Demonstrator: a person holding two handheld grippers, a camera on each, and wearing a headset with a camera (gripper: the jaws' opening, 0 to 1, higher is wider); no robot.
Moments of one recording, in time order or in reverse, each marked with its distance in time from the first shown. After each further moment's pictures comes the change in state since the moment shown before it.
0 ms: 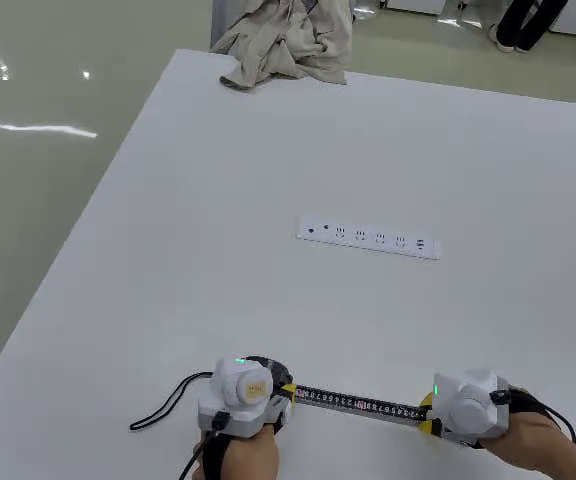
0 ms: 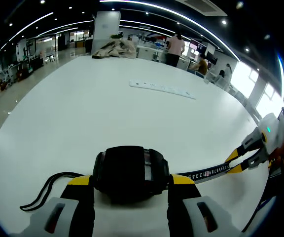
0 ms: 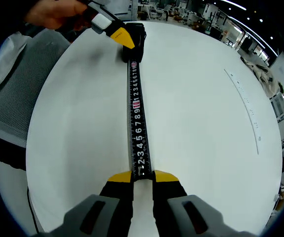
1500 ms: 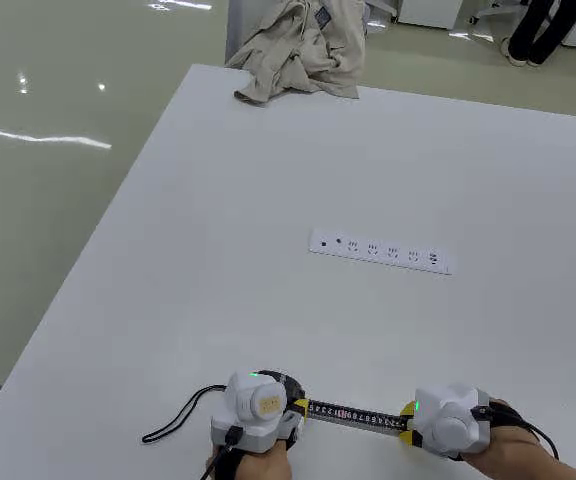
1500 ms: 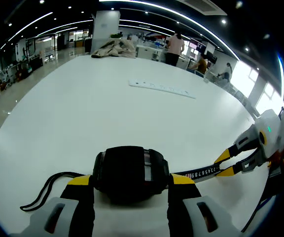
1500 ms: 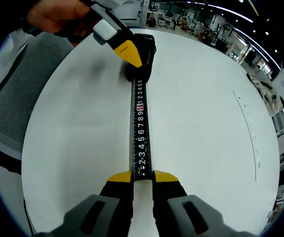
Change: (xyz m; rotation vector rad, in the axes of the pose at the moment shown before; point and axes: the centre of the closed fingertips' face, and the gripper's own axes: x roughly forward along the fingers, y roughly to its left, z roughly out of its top) left arm -0.001 0.000 0.000 0.004 0.005 -0.003; right arm 0.019 0.002 0.051 -0.081 -0.070 -0.007
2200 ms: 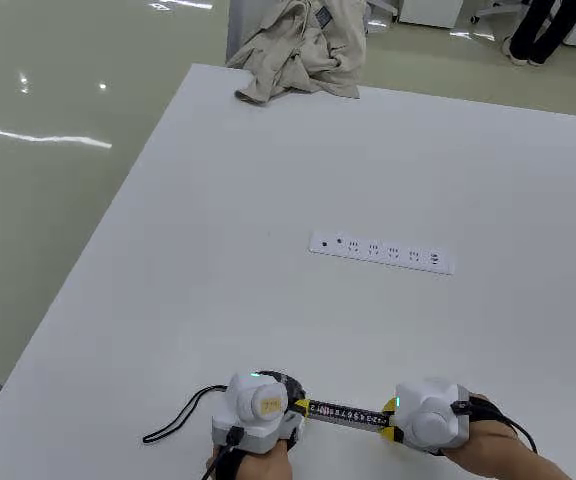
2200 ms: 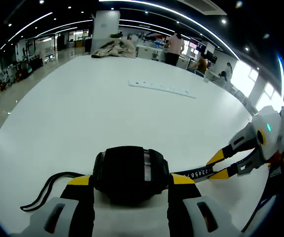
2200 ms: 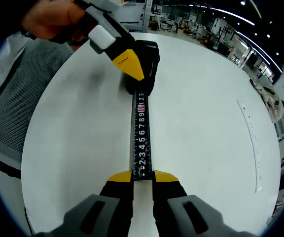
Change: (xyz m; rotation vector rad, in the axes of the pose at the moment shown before) left arm 0.001 0.000 0.000 0.002 0.003 0.002; right arm 0.014 0.000 0.027 -0.017 -0.030 0.013
